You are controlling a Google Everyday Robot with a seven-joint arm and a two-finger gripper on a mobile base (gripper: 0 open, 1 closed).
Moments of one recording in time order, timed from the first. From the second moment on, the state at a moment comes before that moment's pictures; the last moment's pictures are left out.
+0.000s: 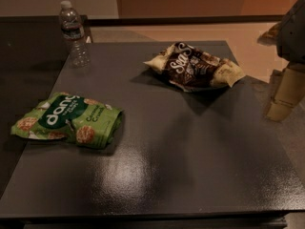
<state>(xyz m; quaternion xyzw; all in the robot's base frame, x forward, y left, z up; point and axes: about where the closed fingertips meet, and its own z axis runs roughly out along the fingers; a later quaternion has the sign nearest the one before) 0.438 -0.217 0.976 -0.60 0.78 -0.03 0.16</state>
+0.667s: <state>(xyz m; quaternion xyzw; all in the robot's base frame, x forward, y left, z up) 0.462 -0.215 0.969 -0.60 0.78 -0.04 0.17</state>
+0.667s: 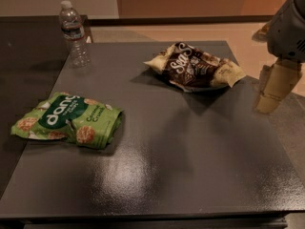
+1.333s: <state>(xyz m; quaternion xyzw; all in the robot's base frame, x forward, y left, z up) 0.526 -0.209 0.930 -0.58 0.79 -0.04 0.21</state>
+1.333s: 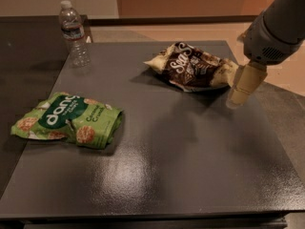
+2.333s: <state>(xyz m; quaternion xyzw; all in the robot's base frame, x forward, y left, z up) 0.569 -0.198 0.883 -0.56 0.78 -0.06 0.28</state>
